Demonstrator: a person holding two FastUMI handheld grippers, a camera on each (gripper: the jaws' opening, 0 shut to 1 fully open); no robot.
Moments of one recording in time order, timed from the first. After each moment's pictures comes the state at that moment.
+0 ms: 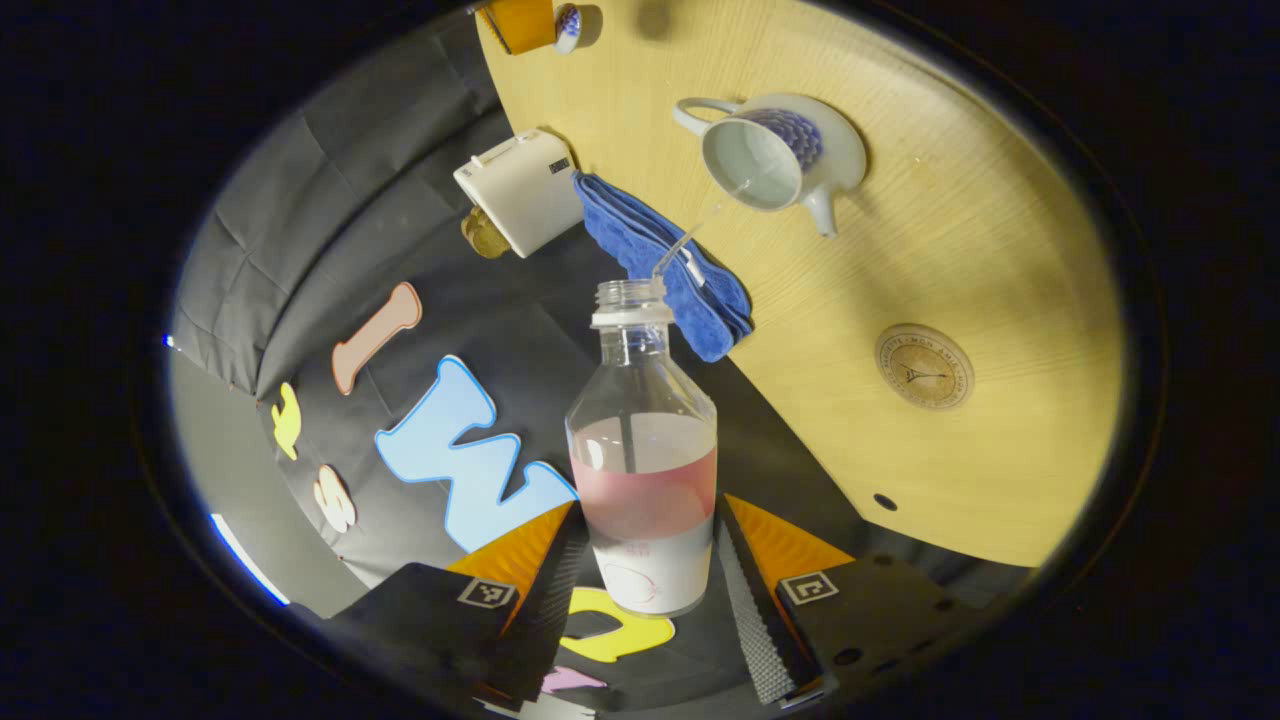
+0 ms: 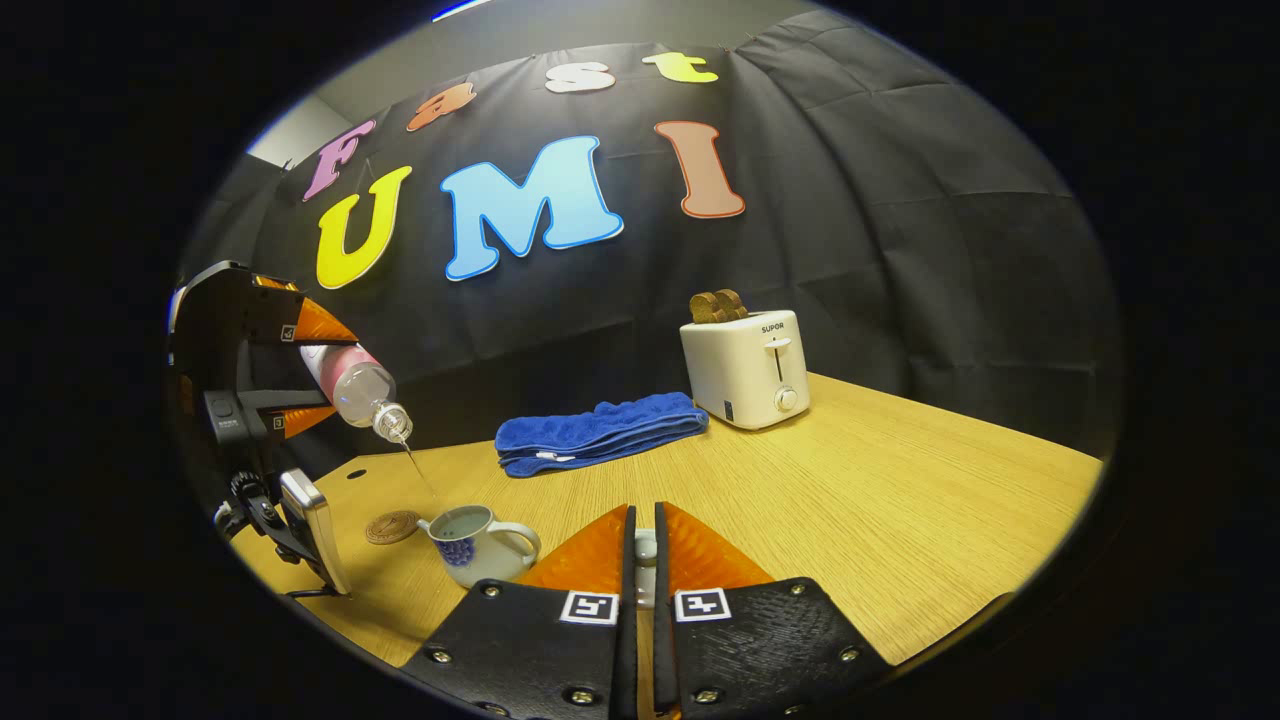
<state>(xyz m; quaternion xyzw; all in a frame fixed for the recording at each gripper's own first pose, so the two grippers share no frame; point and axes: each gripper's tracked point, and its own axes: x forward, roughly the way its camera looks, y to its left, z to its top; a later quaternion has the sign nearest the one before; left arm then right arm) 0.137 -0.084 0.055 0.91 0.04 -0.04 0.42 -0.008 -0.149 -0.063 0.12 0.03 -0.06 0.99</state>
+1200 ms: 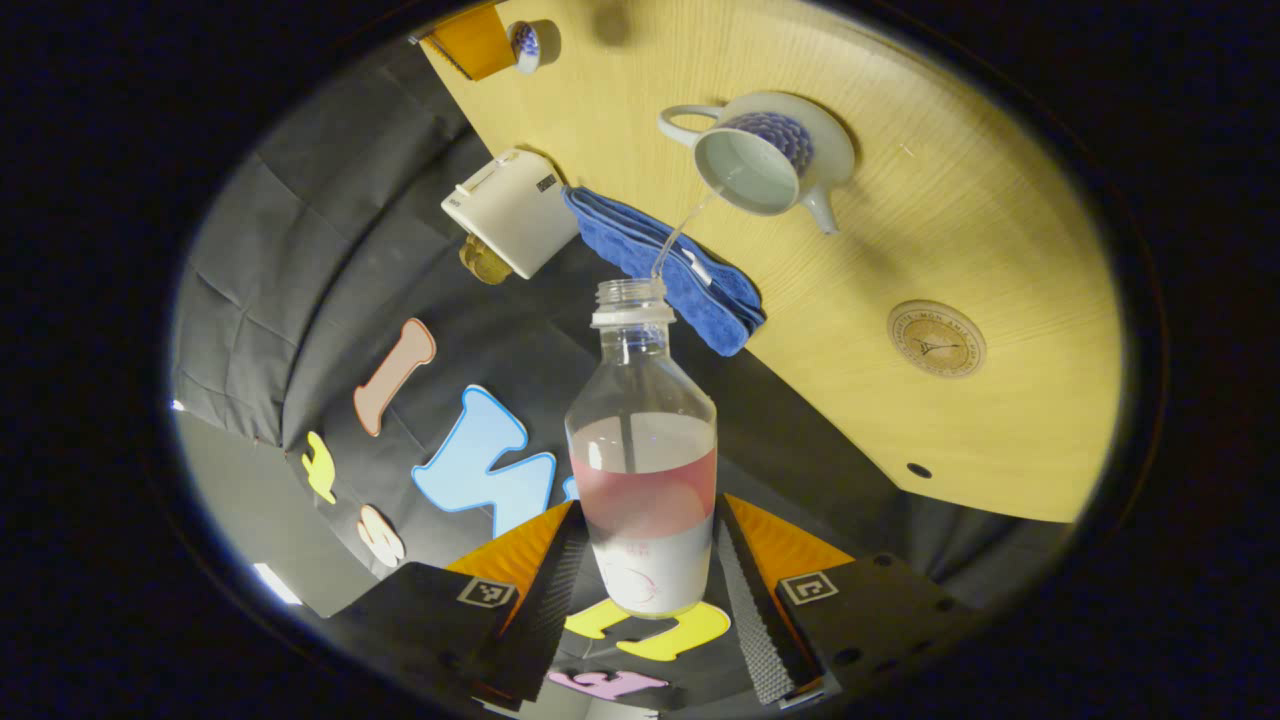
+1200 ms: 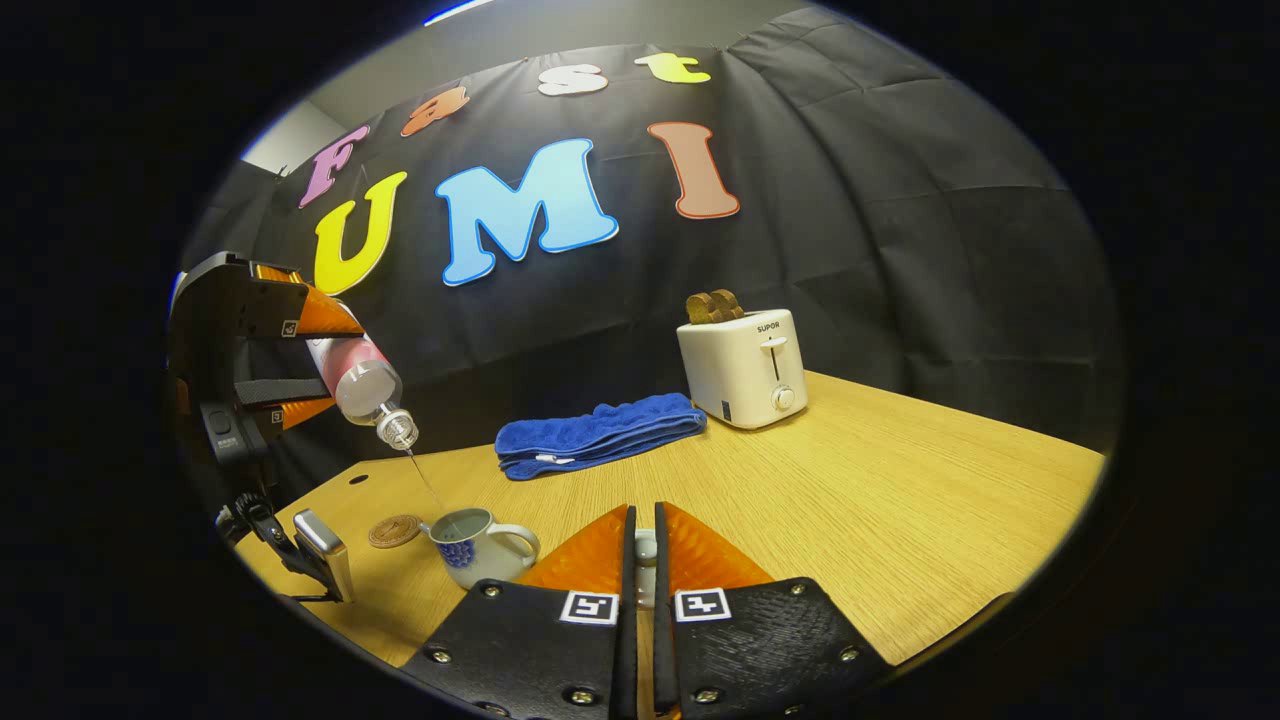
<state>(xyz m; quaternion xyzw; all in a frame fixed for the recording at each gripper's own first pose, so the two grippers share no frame) 0.128 -0.107 0.063 0.94 0.01 -0.03 0.35 -0.009 -0.152 -0.064 0.13 0.03 -0.06 0.99</state>
